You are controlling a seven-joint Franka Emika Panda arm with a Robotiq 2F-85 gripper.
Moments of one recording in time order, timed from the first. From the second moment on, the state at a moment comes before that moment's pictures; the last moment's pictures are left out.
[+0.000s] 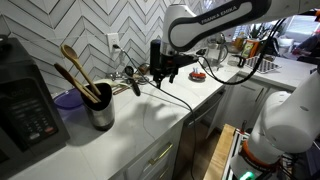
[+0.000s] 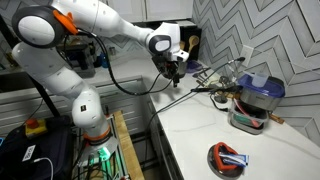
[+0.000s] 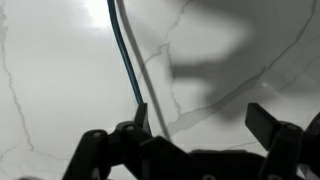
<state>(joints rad) 0.00 -0.34 0.05 -2.38 0.02 2.13 0.18</state>
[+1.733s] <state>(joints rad) -0.10 0.24 -0.01 -1.76 -0.14 2.24 0.23</state>
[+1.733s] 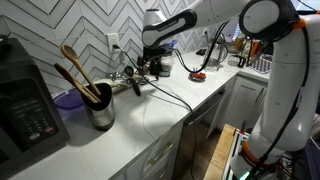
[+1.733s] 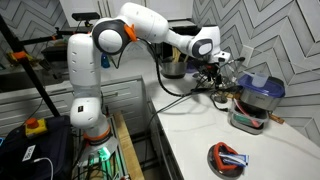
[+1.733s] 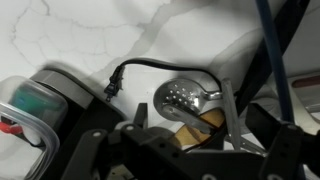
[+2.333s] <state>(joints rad) -0.09 0.37 -0.02 -1.69 -0.07 2.49 0.20</state>
